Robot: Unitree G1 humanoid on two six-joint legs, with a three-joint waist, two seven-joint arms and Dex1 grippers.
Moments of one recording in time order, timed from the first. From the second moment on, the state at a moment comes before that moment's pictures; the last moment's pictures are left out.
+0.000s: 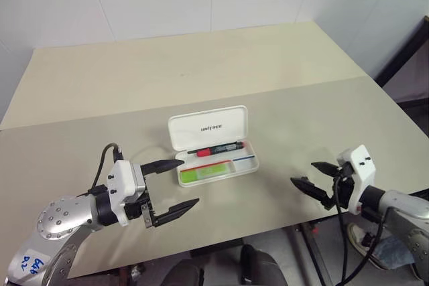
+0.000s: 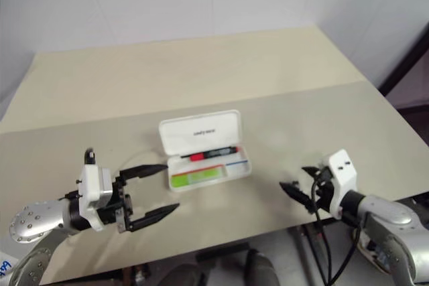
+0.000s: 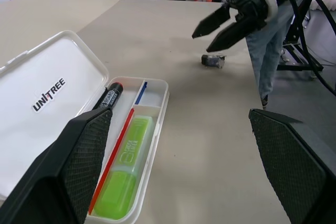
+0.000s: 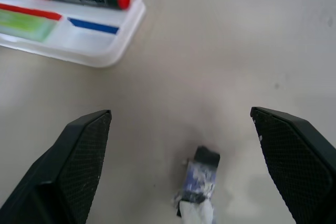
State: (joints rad) left arm 0.18 0.68 0.20 -0.71 -0.59 0.38 -0.80; right arm 0.13 -0.69 -0.32 -0.55 0.60 0.83 0.59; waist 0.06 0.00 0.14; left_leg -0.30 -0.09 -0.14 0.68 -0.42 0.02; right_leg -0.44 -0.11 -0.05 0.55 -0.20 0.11
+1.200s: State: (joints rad) left arm 0.04 0.73 0.21 -0.69 -0.64 0.45 -0.82; right arm 0.21 -0.45 -0.27 -0.61 0.49 0.83 0.31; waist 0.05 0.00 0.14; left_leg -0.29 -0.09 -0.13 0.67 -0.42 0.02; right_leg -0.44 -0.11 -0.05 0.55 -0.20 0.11
